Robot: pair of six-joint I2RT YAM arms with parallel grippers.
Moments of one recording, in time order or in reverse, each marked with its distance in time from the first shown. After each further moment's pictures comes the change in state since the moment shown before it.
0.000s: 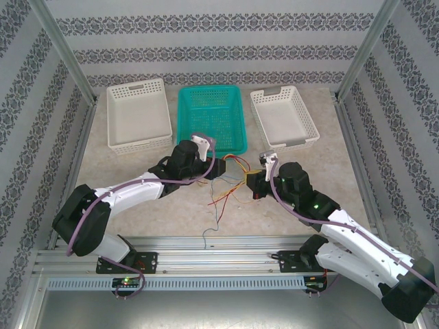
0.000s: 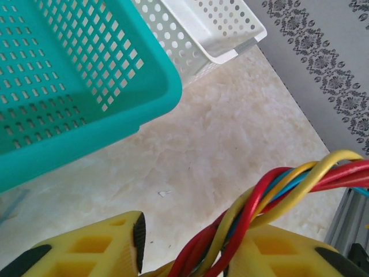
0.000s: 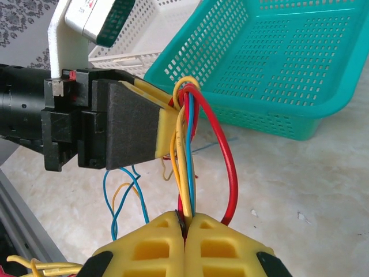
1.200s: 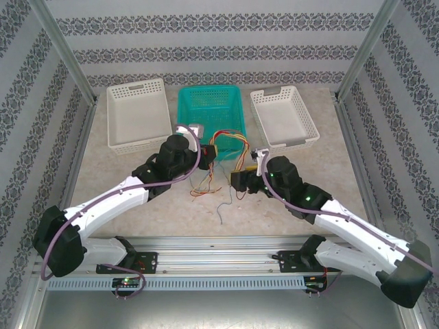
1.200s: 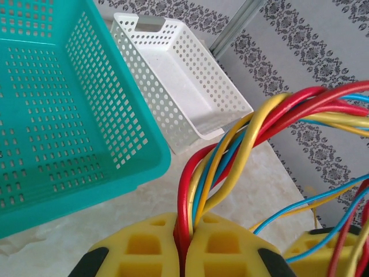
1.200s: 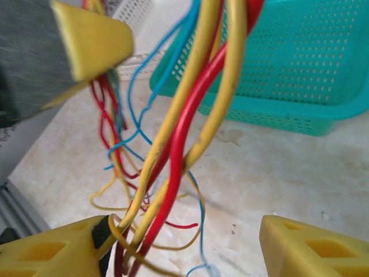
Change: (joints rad) left arm -0.050 -0.209 0.082 -0.156 -0.232 -0.097; right arm 0.092 0.138 0.124 -0.044 0.103 0.114
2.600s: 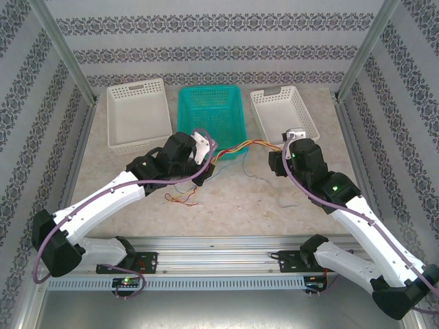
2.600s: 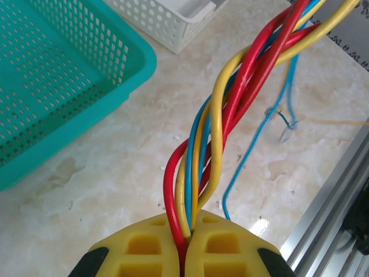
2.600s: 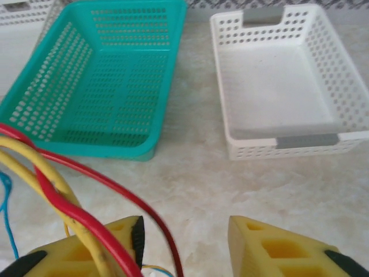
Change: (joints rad) left arm -0.047 -0.004 0.212 -0.563 0.104 0.417; right arm -0.213 -0.051 0.291 -0.467 0.271 -0.184
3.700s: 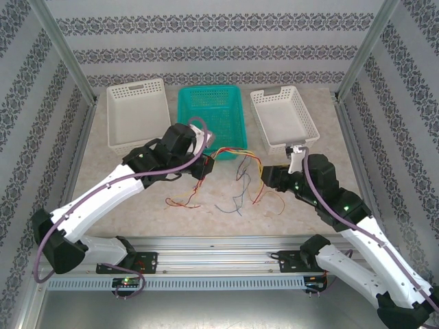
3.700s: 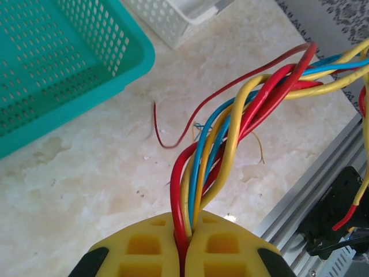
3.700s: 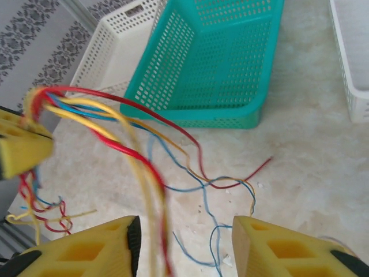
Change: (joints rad) left arm 0.013 0.020 0.152 -0.152 0.022 -0.135; right arm -0.001 -0.190 -0.141 0.058 -0.327 0.202
